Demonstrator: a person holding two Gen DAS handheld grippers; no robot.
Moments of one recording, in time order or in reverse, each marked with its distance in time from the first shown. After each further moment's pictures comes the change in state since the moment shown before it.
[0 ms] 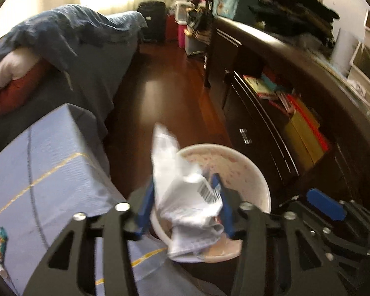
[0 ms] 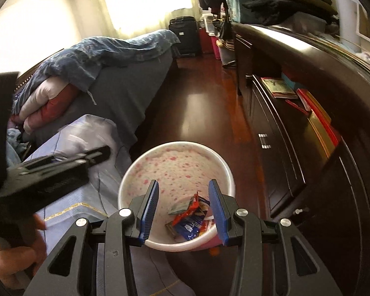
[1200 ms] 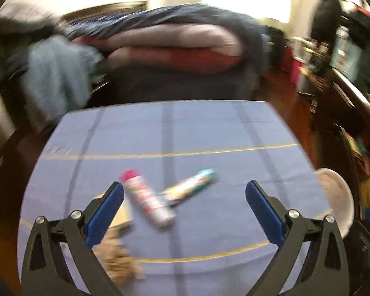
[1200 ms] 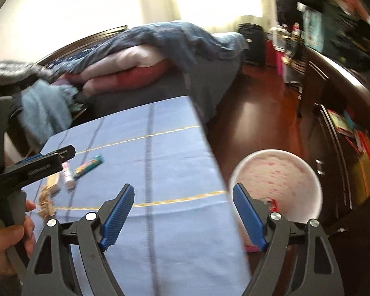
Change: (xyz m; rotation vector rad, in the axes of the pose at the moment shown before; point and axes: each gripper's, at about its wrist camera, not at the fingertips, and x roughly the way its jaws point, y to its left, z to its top) left arm -0.177 0.247 -0.119 -0.483 -0.091 0.502; right arm -0.033 0.185 -0.034 -0.291 0.015 0.234
